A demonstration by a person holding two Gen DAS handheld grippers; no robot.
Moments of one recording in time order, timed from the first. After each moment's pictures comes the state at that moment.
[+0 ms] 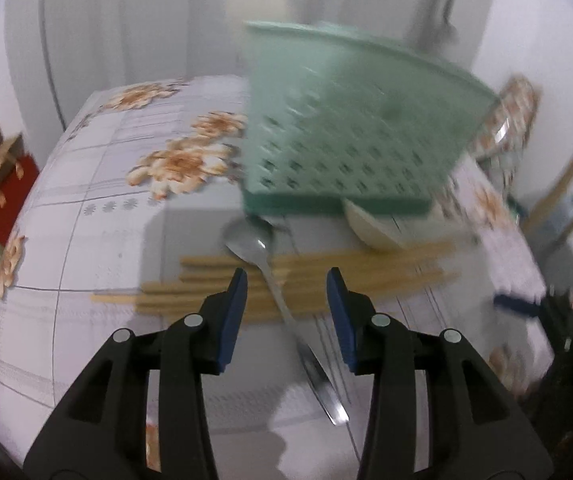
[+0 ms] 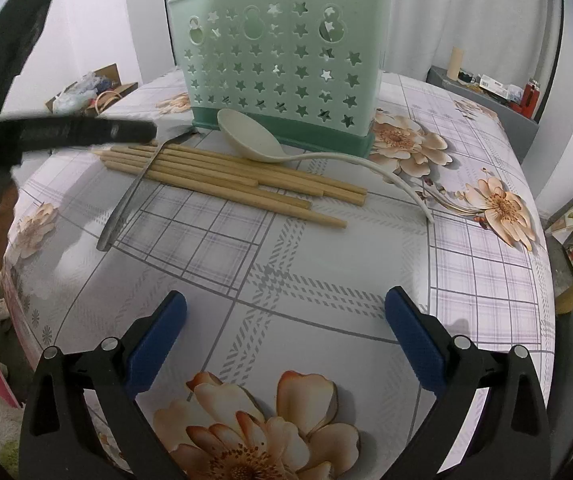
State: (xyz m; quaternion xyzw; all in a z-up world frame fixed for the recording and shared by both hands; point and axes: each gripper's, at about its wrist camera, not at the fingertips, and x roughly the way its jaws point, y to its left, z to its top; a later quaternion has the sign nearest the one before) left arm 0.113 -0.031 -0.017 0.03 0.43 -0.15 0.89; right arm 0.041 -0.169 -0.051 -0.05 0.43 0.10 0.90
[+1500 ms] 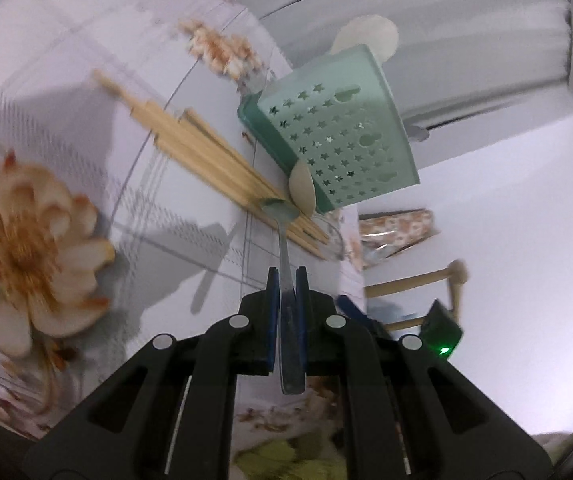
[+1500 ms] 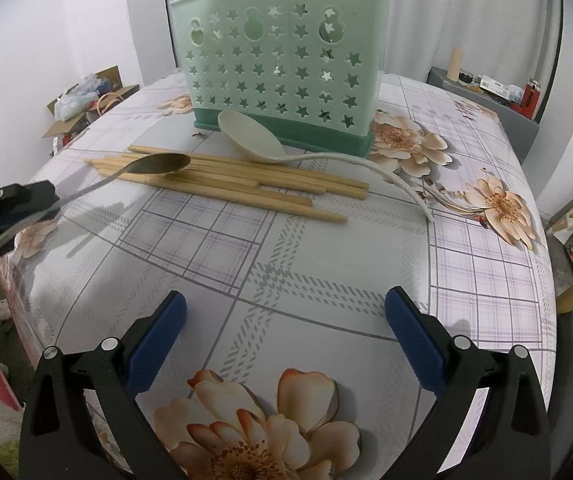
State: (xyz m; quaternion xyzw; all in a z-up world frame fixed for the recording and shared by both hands) left arm 0.046 0.061 -0.059 -0.43 0.43 -0.25 0.75; right arm 0.041 -0.167 -0.050 -0.04 0.43 0.10 0.90
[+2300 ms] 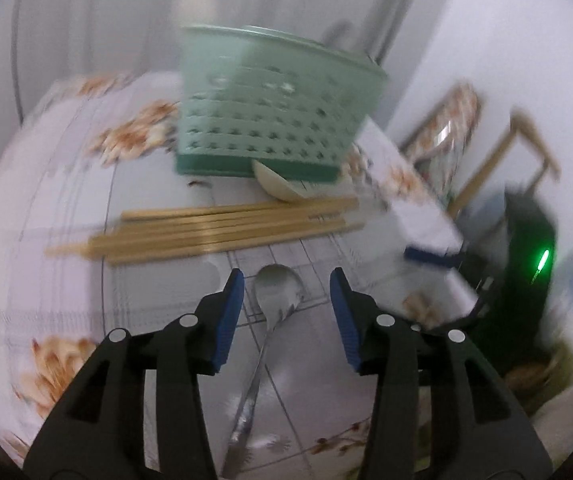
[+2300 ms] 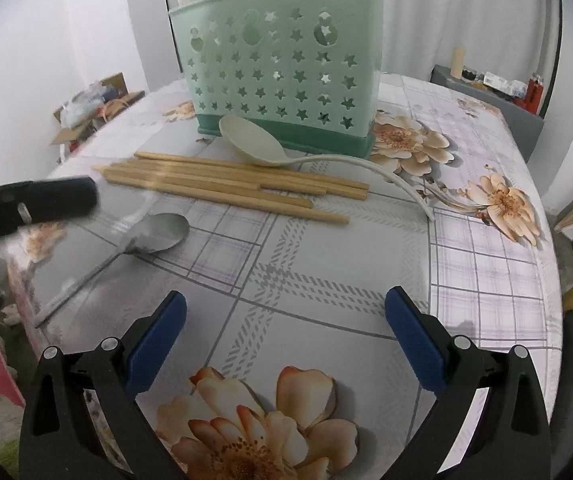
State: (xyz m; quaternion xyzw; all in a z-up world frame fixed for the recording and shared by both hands) left arm 0.050 -0.040 -0.009 -0.02 0.41 -0.25 0.88; right arm 0.041 -0.180 -0.047 -0.01 0.42 0.12 0.90
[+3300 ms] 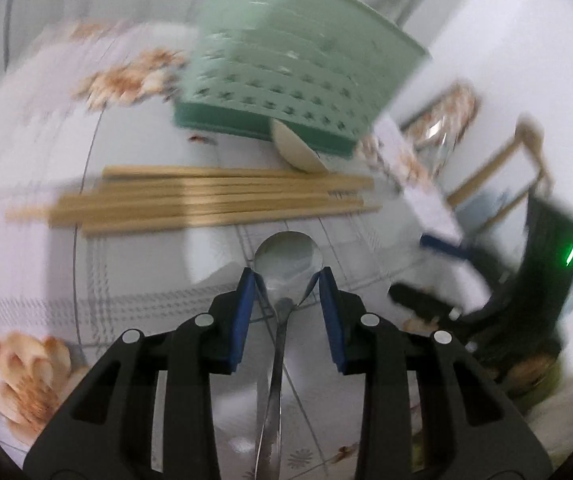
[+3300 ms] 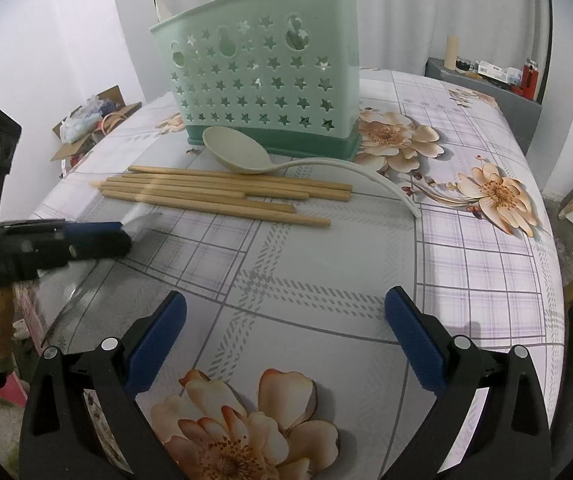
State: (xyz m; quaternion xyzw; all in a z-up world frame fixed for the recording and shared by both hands) left arm 0.082 0.002 -0.044 -0.15 0.46 -0.27 0.83; right arm 0.045 -0.192 -0.048 0.01 0.42 0.12 0.90
